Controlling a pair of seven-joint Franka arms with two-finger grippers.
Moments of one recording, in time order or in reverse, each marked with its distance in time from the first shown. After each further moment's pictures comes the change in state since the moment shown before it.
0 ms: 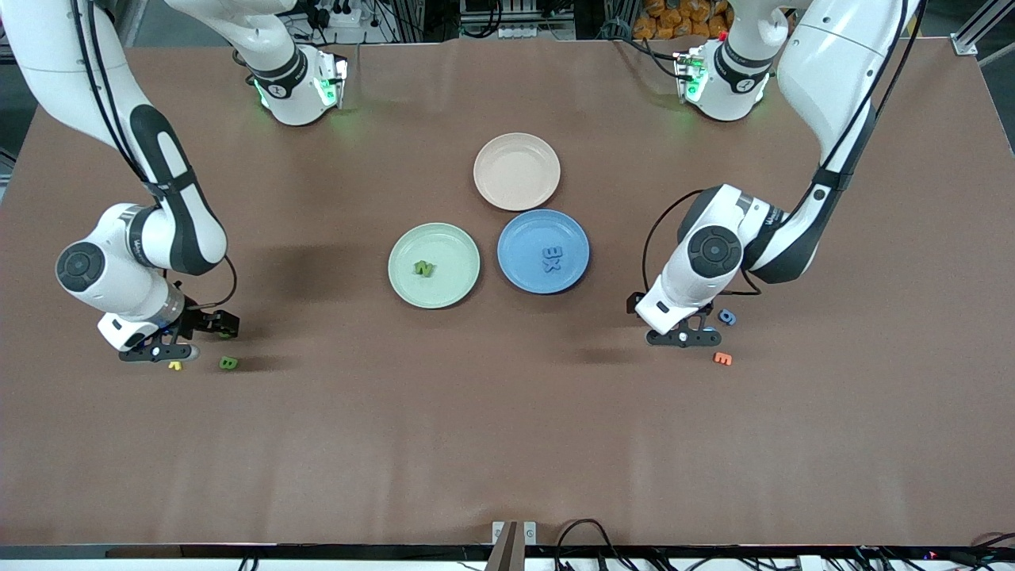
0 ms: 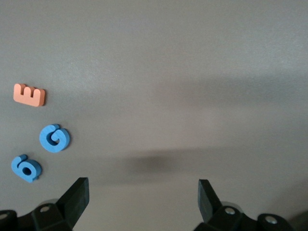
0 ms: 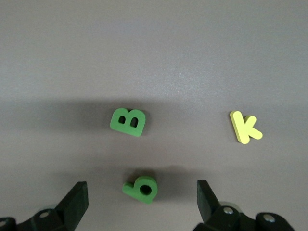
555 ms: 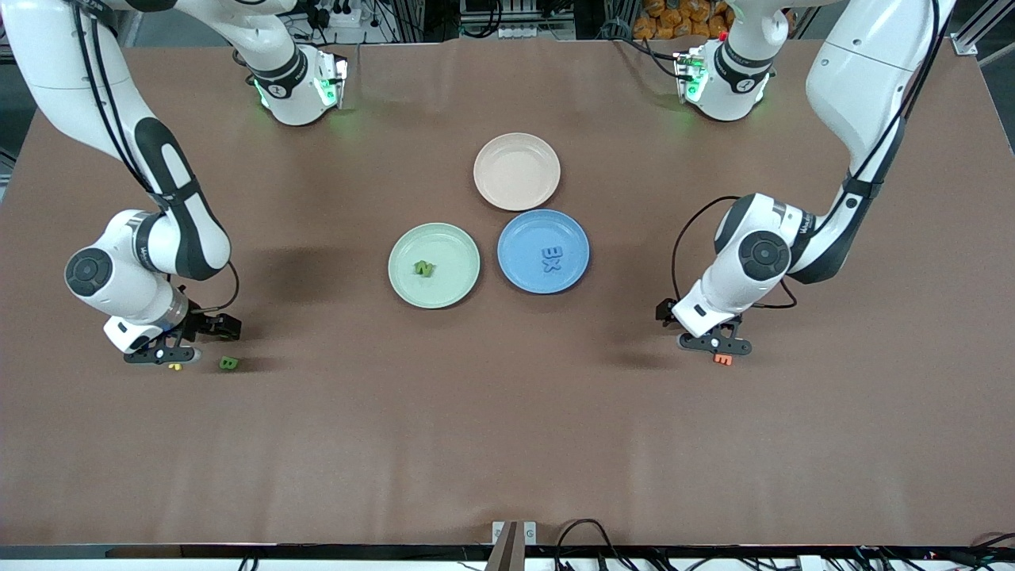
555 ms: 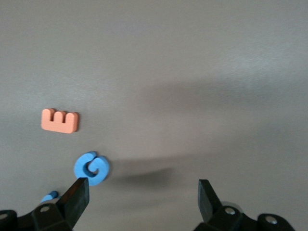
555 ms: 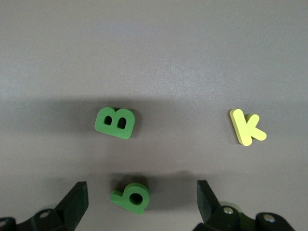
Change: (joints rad) left arm 0.130 0.005 0.001 -0.109 0.005 0.200 0.197; right arm -0.019 0.040 0.007 0.005 0.000 0.033 0.000
